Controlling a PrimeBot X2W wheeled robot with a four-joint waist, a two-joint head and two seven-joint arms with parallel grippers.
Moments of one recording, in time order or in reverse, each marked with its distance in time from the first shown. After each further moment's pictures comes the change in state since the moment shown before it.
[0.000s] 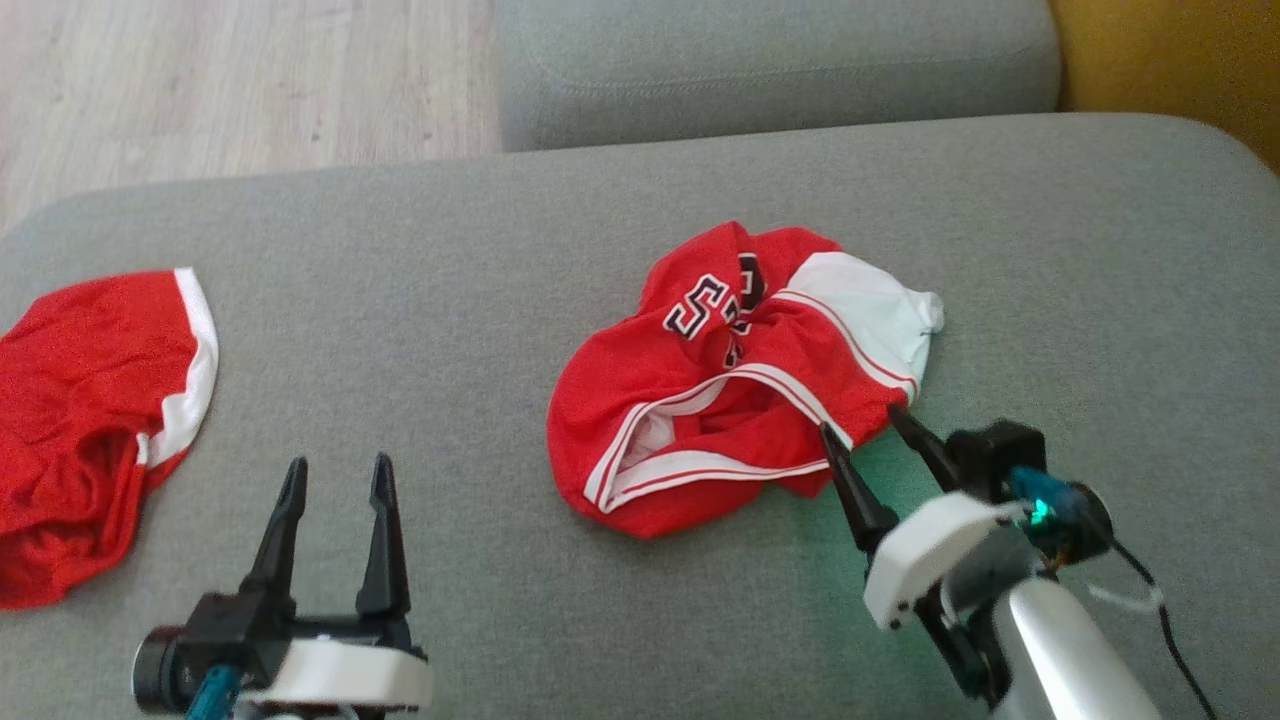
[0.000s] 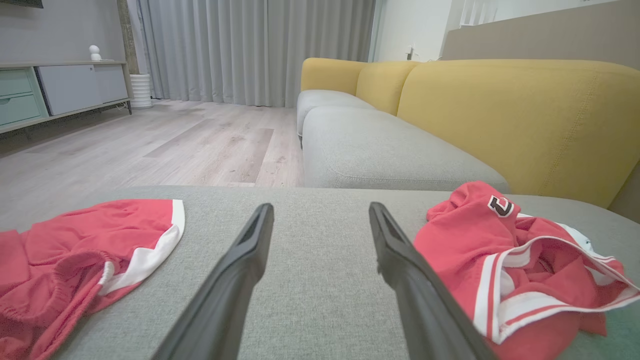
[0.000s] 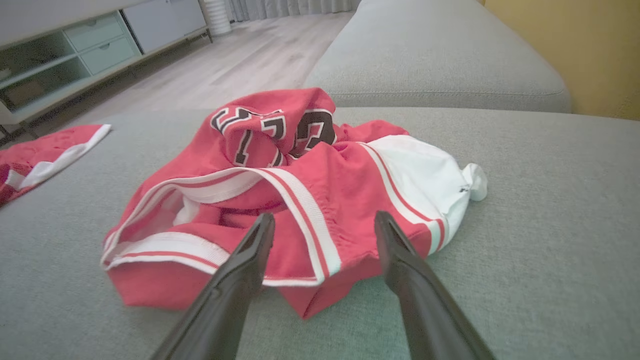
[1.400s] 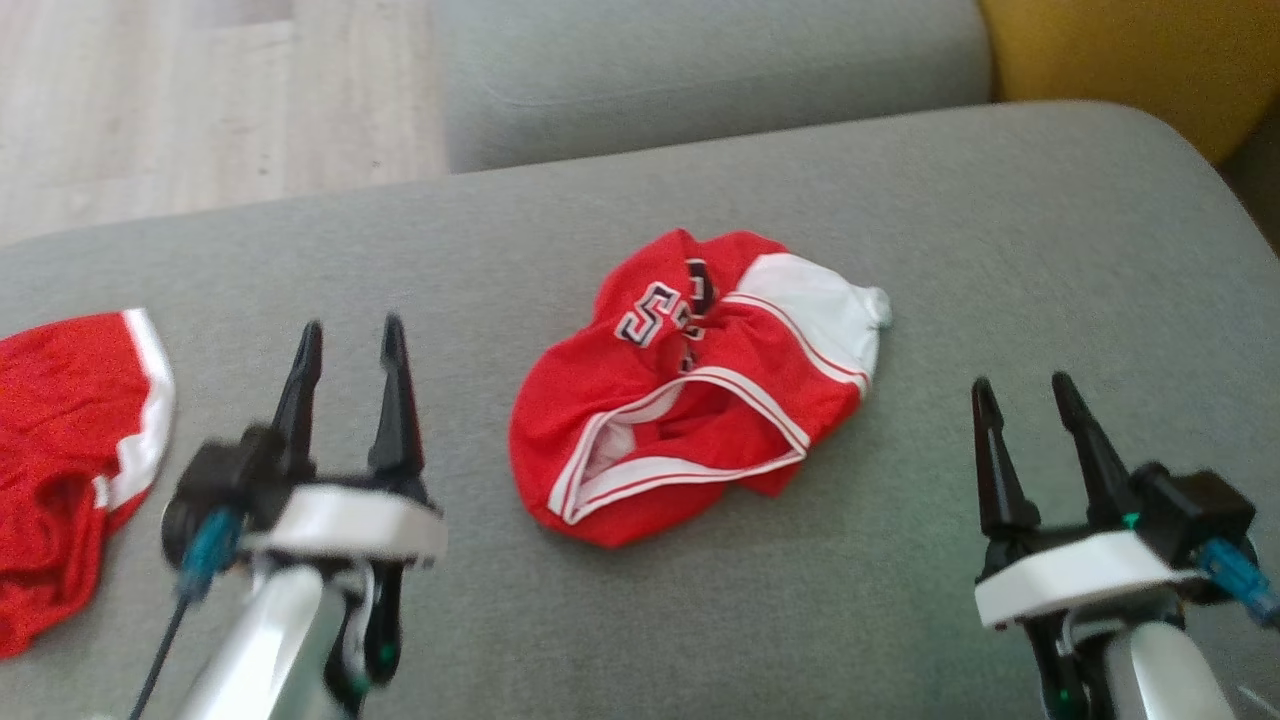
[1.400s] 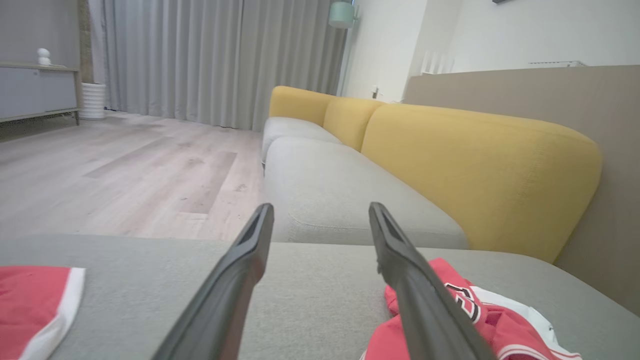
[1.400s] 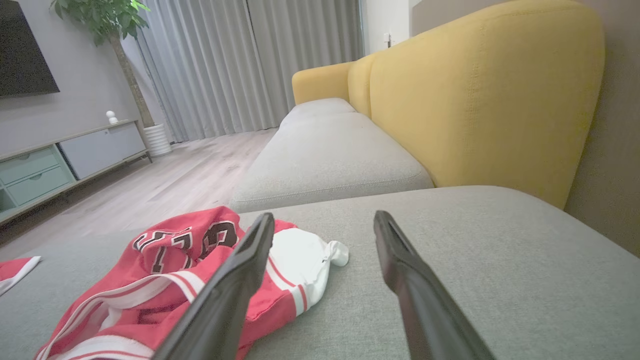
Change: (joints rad) left arm -0.285 -0.089 0.009 0.196 -0.084 -0.097 0.016; right arm 0.113 0.000 -0.201 -0.171 0.031 0.000 -0.217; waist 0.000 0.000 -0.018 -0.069
